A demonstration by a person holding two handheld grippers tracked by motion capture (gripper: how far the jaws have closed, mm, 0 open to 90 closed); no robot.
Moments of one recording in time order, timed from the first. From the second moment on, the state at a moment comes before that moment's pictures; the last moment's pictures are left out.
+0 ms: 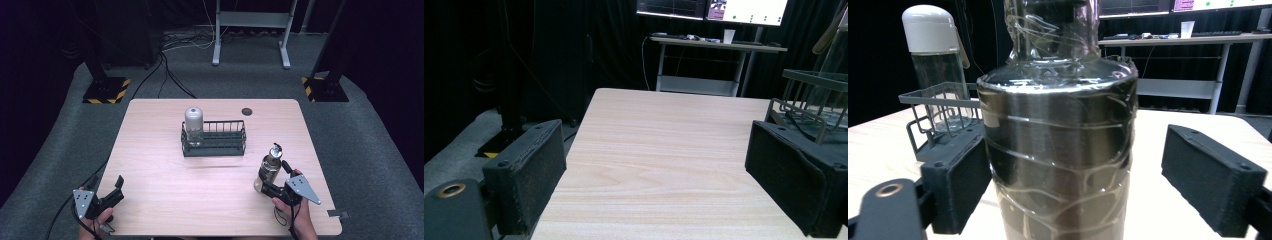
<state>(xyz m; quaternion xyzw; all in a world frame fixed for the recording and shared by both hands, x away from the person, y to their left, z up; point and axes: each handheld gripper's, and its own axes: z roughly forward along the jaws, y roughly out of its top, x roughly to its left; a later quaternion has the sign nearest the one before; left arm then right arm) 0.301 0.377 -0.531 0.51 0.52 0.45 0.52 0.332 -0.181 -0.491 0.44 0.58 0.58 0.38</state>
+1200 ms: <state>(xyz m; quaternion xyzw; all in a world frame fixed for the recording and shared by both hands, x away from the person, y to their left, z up) 0.301 0.377 -0.531 0.51 0.52 0.45 0.52 0.349 -0.159 -0.486 0.46 0.60 0.54 0.37</state>
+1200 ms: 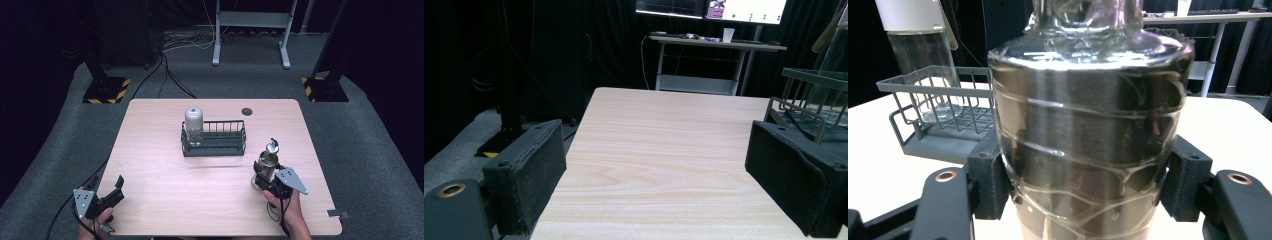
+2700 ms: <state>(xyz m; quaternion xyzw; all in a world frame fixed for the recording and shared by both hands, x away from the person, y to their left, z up) 0.301 0.377 -0.531 0.51 0.52 0.45 0.52 0.396 -0.122 -0.403 0.45 0.61 0.54 0.37</state>
